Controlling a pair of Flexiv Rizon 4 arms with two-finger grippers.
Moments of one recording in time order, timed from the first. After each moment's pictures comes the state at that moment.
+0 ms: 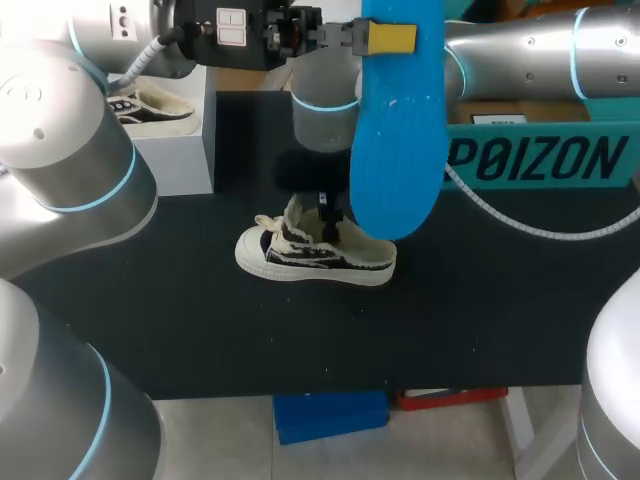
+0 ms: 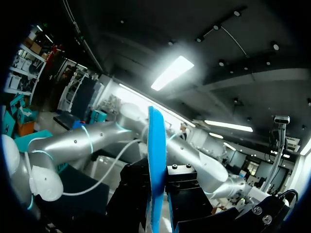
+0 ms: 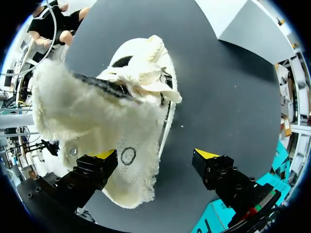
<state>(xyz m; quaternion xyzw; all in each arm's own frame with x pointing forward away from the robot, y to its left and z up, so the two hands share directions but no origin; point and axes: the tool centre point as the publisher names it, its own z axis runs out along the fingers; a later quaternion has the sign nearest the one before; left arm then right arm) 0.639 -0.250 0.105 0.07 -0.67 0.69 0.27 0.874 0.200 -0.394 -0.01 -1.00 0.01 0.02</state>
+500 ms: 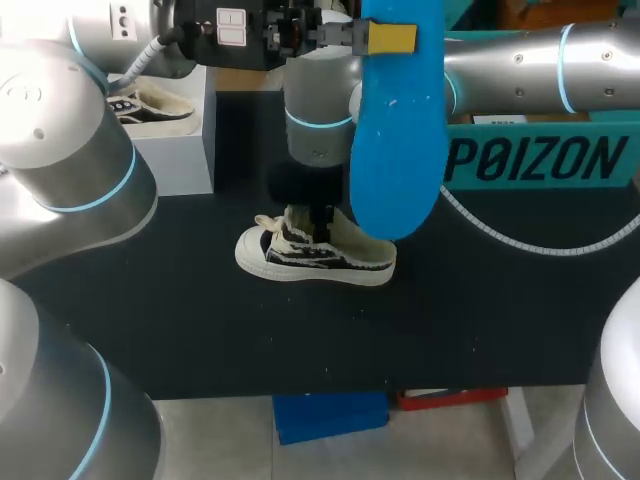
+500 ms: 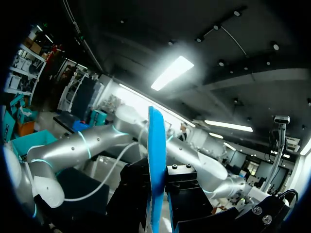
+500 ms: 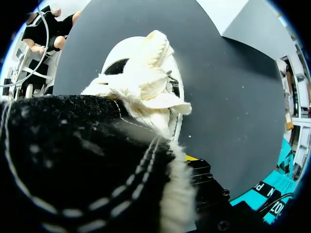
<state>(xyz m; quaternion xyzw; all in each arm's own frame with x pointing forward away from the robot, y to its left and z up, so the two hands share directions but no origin) 0.639 -0.250 0.105 0.07 -0.67 0.69 0.27 0.865 0.213 -0.414 -0.04 -1.00 0.00 0.03</state>
